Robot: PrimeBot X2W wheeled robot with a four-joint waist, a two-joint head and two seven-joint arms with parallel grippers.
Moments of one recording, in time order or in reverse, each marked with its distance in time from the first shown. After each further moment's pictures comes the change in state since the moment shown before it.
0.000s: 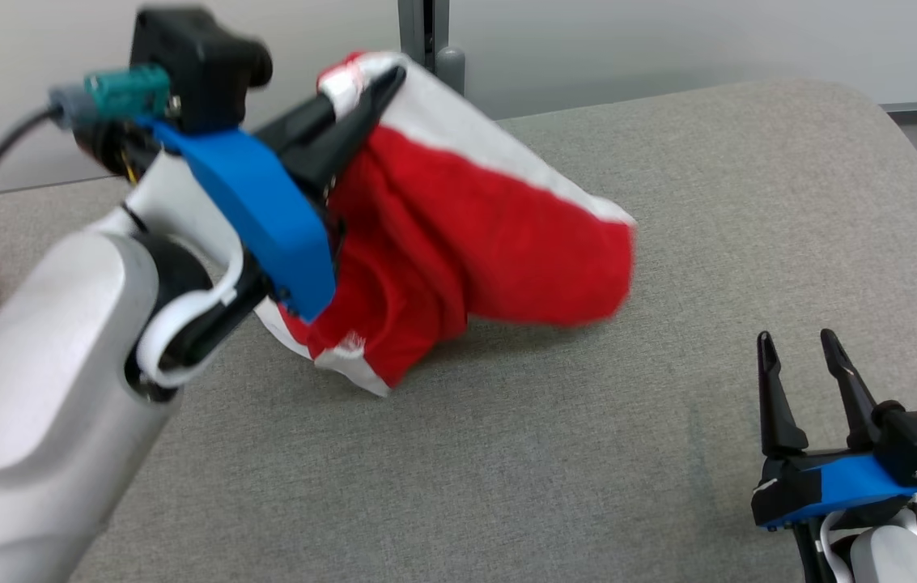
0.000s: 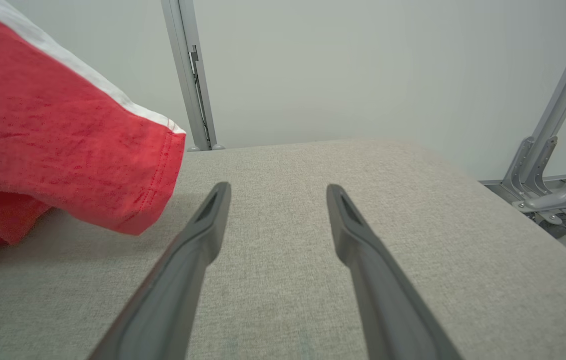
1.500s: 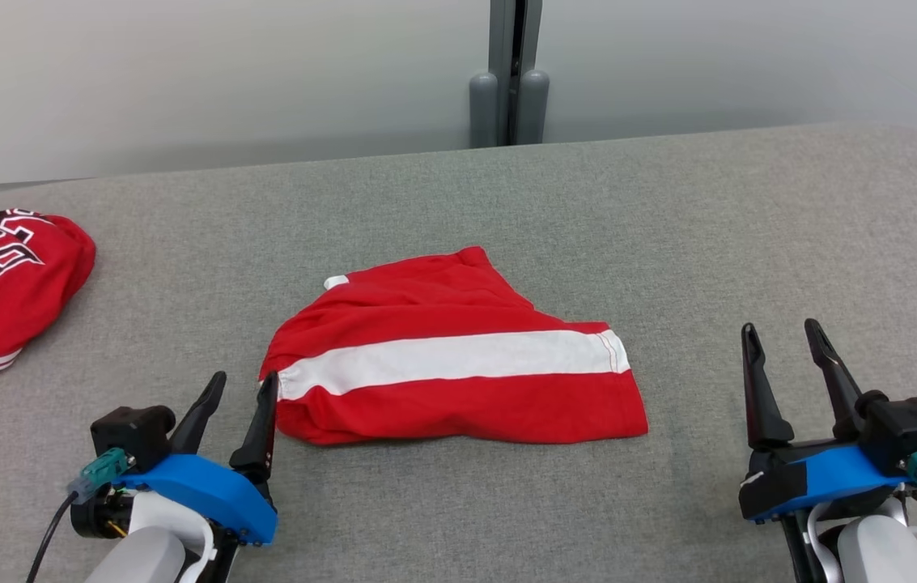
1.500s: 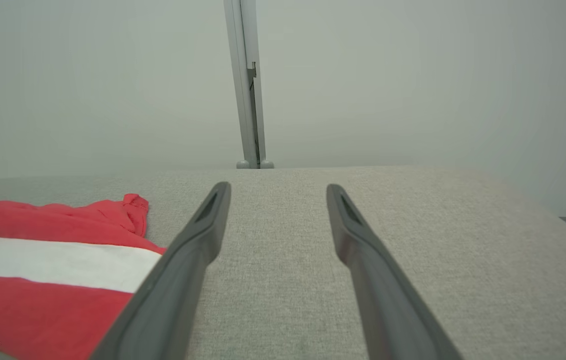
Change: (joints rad) left arm 0.517 -0.079 0.015 0.546 -0.057 0.075 -0.634; right arm -0.027 0.000 0.020 0.010 -0.009 0.000 0.000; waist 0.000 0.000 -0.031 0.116
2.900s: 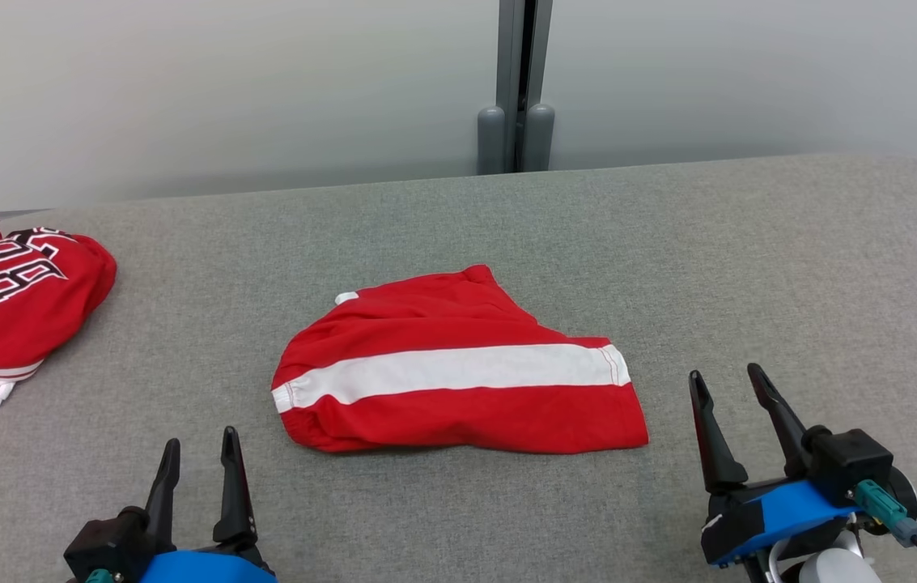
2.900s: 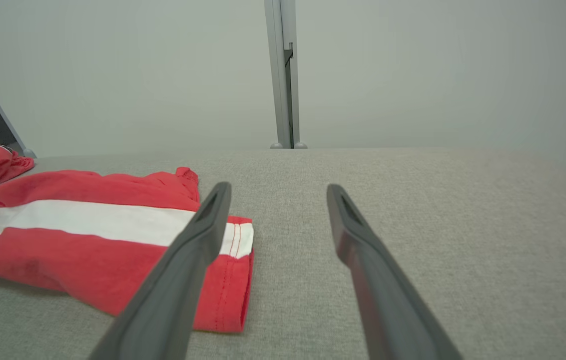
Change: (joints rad) left arm 0.354 -0.301 0.552 -0.251 0.480 -0.005 -0.013; right arm 0.047 0.000 0.103 0.043 0.035 0.000 0.000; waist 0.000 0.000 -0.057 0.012
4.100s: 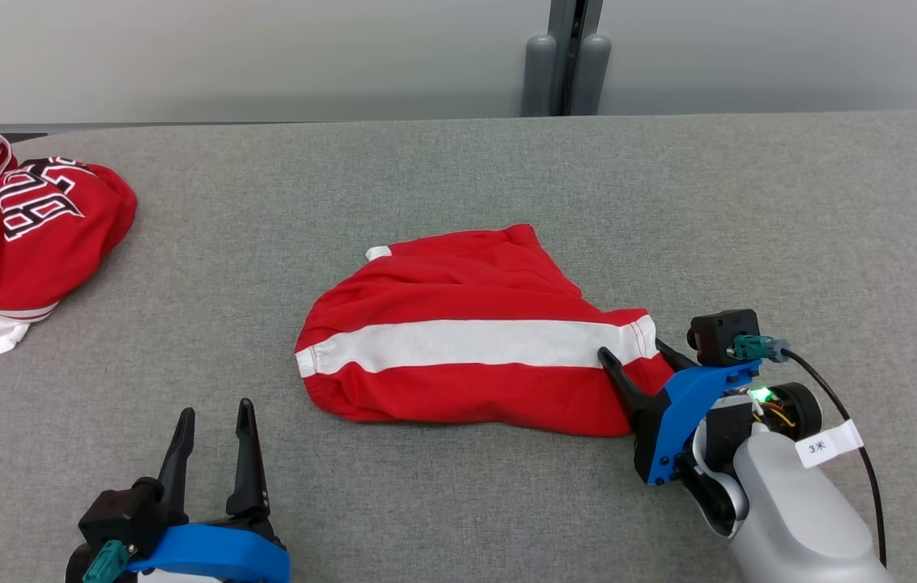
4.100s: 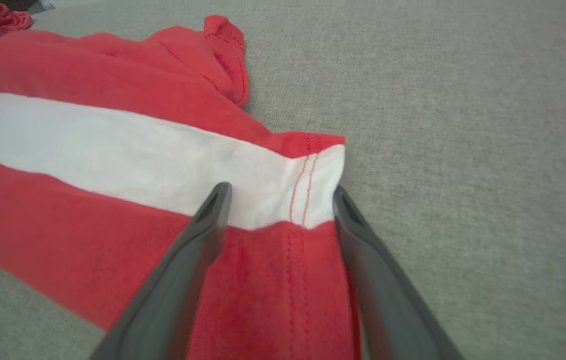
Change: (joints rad) left arm -0.060 -0.029 0.019 0.028 0.059 -0.043 0.000; right arm -0.374 -0.014 0.184 0.414 0.152 0.000 0.358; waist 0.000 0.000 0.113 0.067
